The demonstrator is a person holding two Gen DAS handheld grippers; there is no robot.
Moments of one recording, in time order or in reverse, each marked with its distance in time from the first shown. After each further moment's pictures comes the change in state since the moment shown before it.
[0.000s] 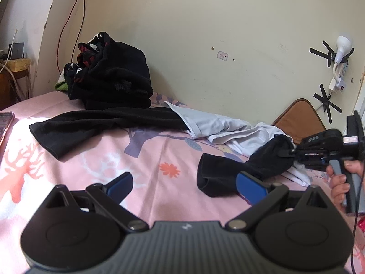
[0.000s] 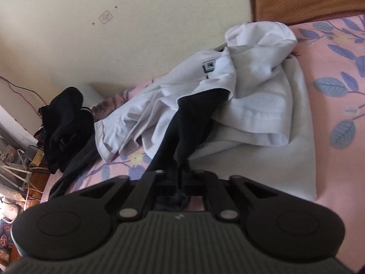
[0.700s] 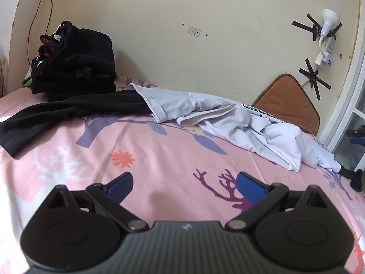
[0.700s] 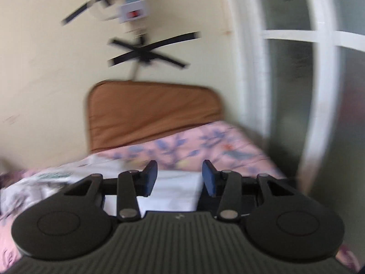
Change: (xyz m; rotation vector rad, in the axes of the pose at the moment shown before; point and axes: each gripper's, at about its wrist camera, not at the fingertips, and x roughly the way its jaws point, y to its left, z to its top) left arm 0.037 -0.047 -0.004 0.062 0.103 -0.063; right arm -0.199 -0.112 0.016 -0.208 -0.329 -0.398
